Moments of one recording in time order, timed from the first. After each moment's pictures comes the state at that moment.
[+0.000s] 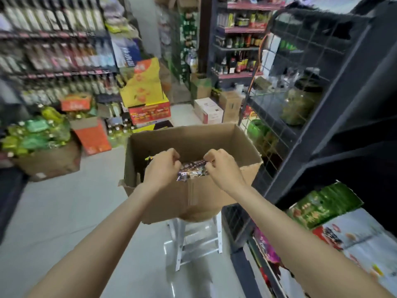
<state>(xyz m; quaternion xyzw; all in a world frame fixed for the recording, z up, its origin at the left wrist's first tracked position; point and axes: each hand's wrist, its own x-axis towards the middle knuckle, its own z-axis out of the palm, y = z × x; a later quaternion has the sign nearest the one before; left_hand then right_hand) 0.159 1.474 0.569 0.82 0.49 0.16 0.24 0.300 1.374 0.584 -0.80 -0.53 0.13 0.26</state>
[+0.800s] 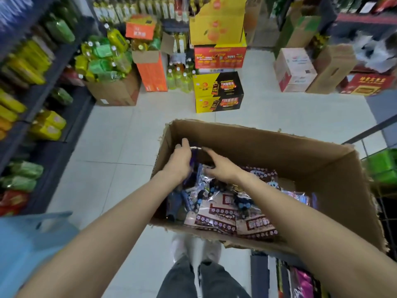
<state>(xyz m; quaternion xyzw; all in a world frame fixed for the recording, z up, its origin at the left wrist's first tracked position) 0.168 1.644 0.464 0.71 0.65 -0.02 0.28 0.309 1.630 0.433 -0.62 -0.61 0.49 0.07</state>
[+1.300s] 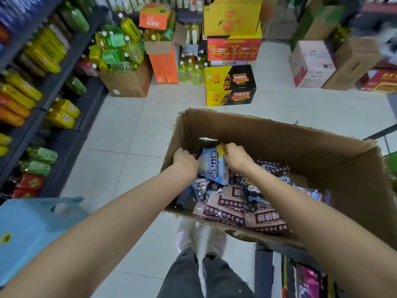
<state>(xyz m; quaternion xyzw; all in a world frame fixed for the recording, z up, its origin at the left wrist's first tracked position) 0.159 1.623 0.466 0.78 0.49 -0.40 0.05 0.299 1.630 0.440 -0.71 -0.59 0.39 0.02</state>
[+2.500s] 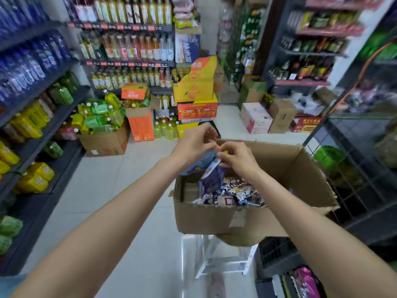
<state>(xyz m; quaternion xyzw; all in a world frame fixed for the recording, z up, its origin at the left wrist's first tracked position) 0.122 1.576 0.617 0.83 0.39 0.27 0.28 0.268 1.528 0.579 -0.66 -0.53 0.34 0.41</state>
